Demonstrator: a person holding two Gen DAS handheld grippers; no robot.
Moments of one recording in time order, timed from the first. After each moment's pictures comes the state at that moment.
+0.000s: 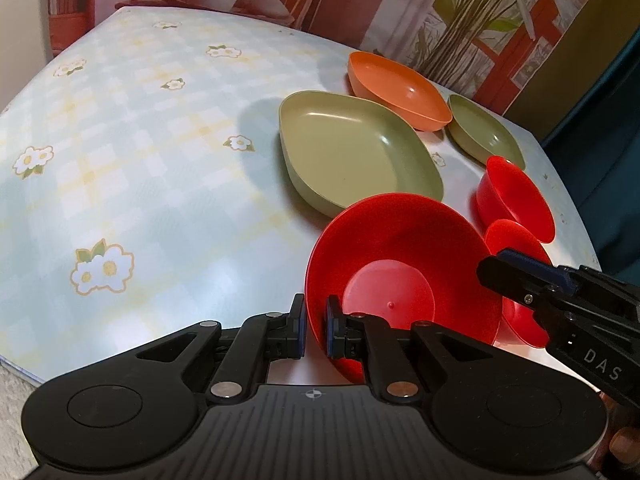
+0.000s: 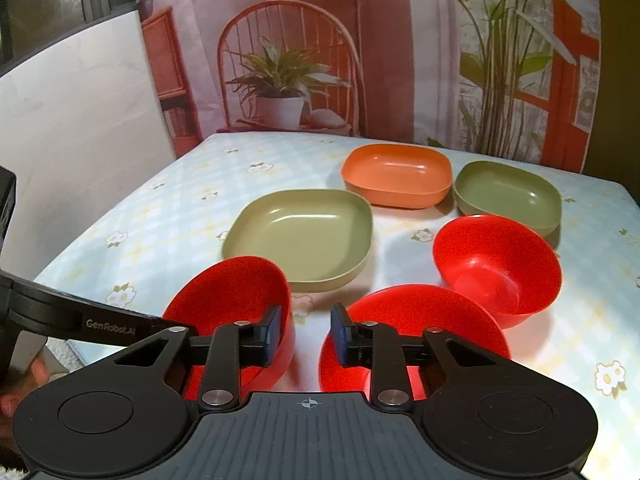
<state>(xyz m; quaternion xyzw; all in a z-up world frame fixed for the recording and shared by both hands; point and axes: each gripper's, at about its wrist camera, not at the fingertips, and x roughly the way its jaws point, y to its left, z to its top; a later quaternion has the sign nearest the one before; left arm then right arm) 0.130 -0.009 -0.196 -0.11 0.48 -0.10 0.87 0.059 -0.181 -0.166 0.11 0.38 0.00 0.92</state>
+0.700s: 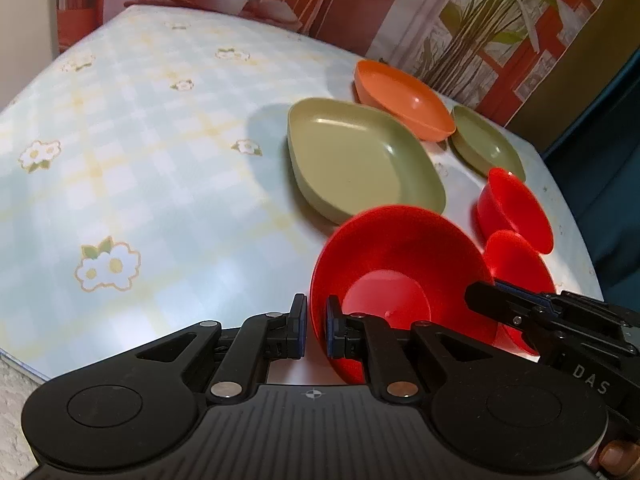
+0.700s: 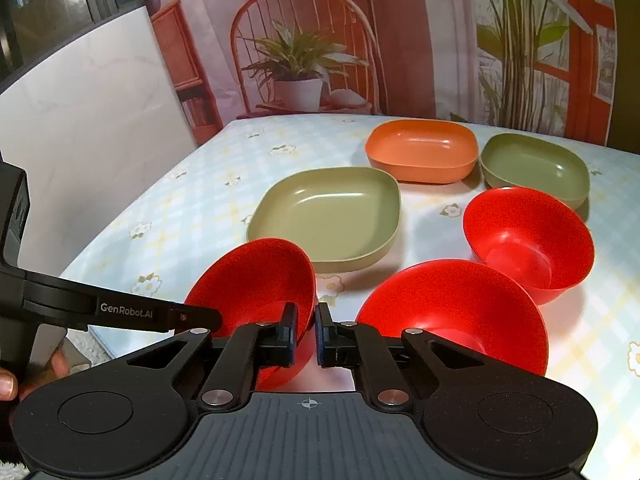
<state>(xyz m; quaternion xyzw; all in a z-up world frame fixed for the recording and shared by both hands) 0.125 0.000 -0.194 -0.12 0.46 -0.09 0.87 0.060 -0.180 -0.174 0.15 0.40 0.03 0.90</state>
